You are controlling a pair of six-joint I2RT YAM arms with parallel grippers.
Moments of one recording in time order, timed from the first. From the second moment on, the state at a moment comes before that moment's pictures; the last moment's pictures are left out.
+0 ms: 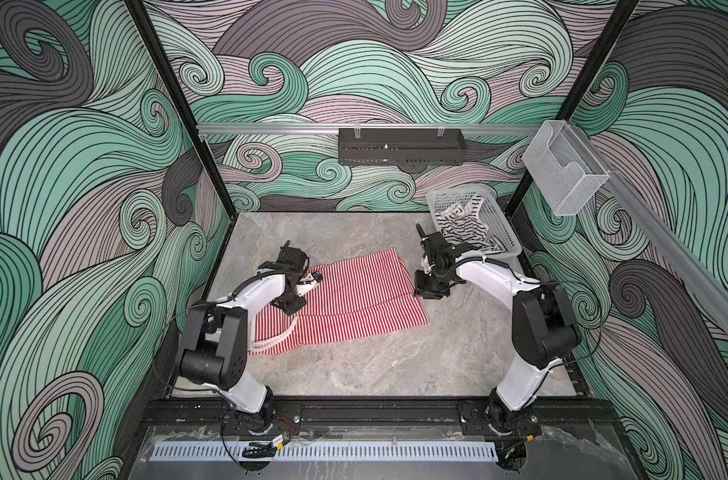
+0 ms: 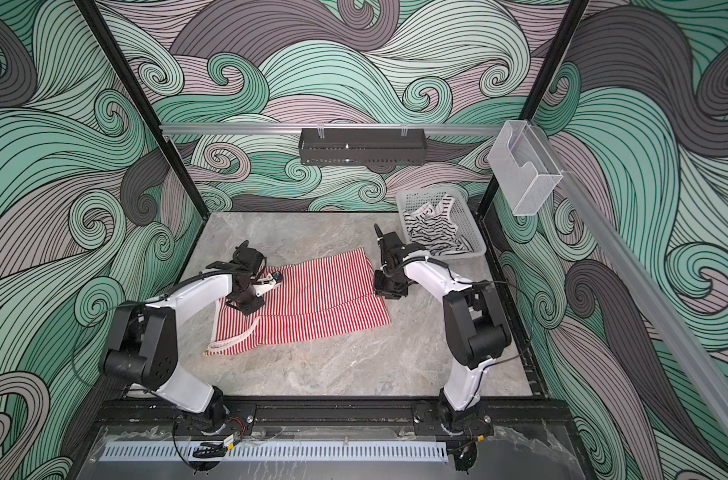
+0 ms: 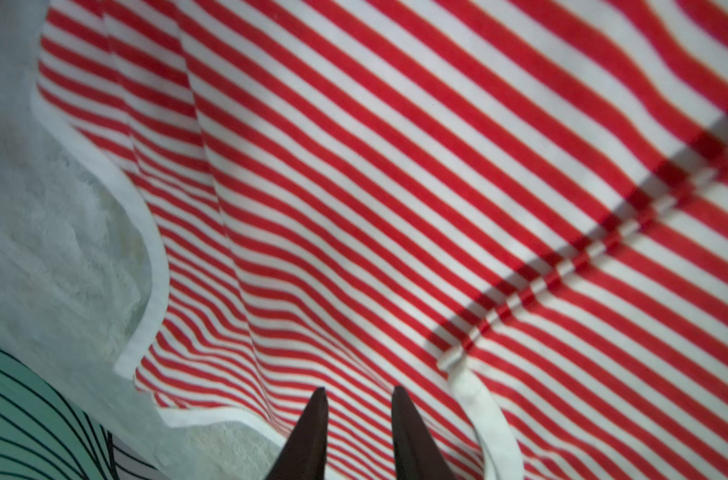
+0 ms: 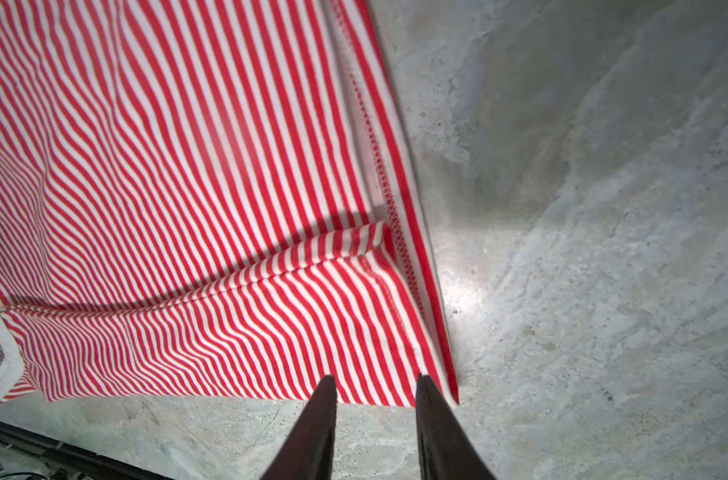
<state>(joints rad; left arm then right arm) -0.19 1.54 0.98 -0.80 -0.19 0.68 0.43 1.76 1.28 -0.88 -0.20 0.46</state>
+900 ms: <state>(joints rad) -0.06 1.55 0.79 -0.92 -0.16 0.88 0.57 1.68 0.92 -0.67 -0.18 0.56</state>
